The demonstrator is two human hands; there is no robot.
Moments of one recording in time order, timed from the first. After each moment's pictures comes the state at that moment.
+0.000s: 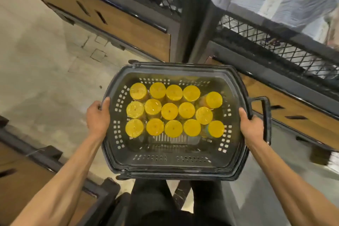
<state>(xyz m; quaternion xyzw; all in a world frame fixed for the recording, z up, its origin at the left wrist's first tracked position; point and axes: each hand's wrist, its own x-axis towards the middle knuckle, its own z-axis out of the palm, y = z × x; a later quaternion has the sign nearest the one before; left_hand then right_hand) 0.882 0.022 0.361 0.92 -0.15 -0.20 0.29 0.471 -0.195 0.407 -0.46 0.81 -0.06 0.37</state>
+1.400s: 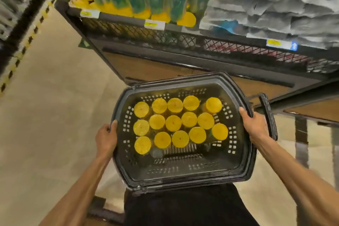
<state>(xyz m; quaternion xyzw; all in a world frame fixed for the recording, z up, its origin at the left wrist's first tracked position) 1.610 0.047 0.456 0.90 -0.24 -0.26 0.24 1.176 -0.122 0.475 -0.43 0.79 -0.16 0.40</state>
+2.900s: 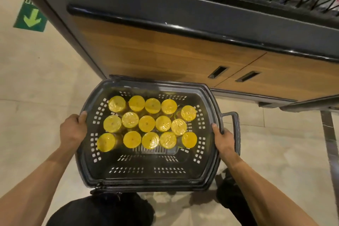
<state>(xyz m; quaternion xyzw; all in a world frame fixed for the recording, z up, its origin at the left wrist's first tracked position) 1.914 -0.104 0.079 0.88 -0.39 -0.26 0.09 1.442 -0.132 0.084 -0.34 0.85 -0.14 0.38</state>
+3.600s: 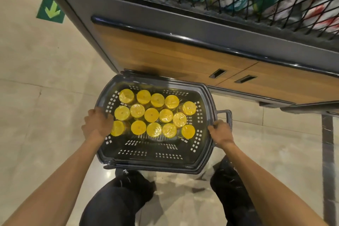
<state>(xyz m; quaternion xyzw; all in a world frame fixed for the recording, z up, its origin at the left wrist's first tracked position) 1.851 -0.092 0.165 0.88 -0.36 -0.32 -0.04 1.440 -0.150 0.151 -0.51 0.77 0.08 0.37</state>
